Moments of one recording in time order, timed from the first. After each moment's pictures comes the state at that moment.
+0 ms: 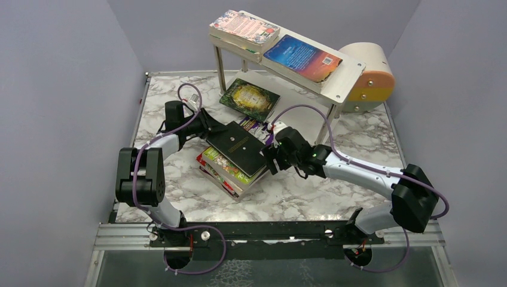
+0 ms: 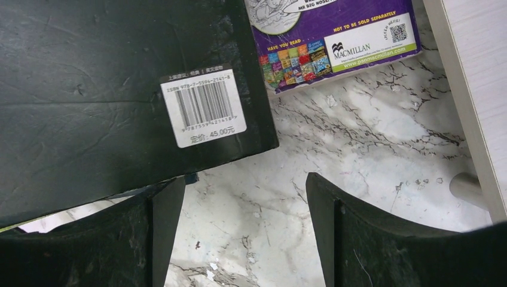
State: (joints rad) left arm -0.01 1.62 0.84 0.19 0.87 -0.74; right arm 0.88 1.41 0.92 -0.30 0.15 0.23
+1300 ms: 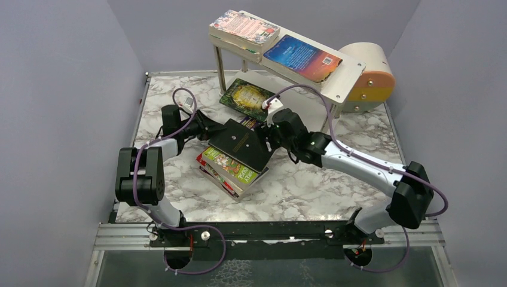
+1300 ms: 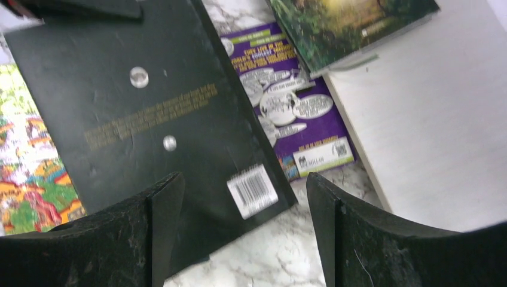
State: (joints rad) left arm 0.03 1.64 0.78 0.38 0.90 -0.97; right arm 0.88 1.43 1.11 -0.24 0.26 0.14
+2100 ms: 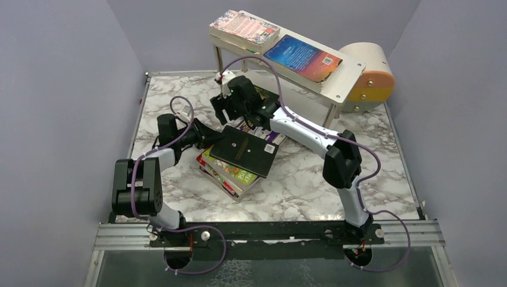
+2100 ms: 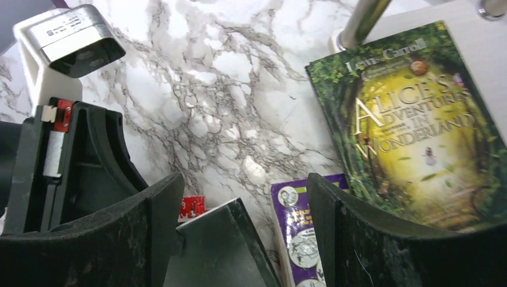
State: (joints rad) left arm 0.06 1.53 0.64 0.39 0.97 -0.97; right arm 0.87 2.08 1.93 -0.33 0.10 0.06
